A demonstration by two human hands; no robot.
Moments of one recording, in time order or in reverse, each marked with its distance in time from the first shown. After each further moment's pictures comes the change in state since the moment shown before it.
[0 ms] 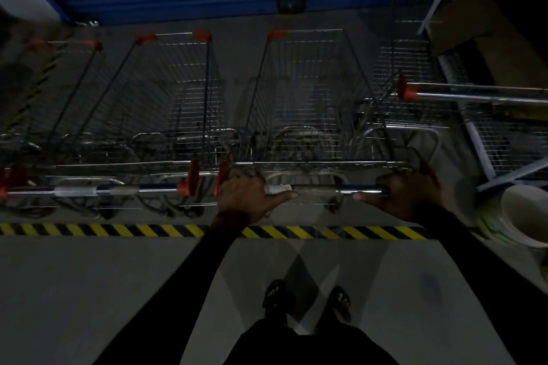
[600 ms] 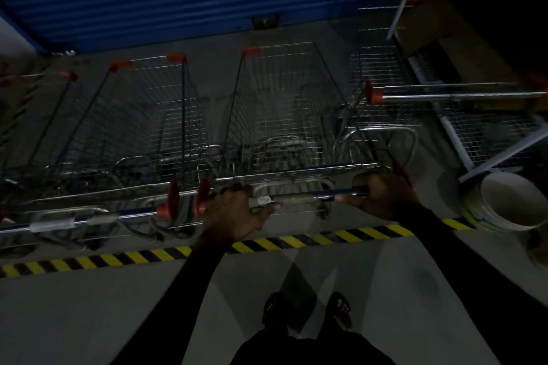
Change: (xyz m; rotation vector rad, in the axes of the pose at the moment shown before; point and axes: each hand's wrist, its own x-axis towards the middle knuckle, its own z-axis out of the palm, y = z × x) left_hand 0.003 0.008 -0.003 -0.067 -0.112 -0.006; right_hand -0.005 -0.001 -0.023 0.295 -0.078 0.039
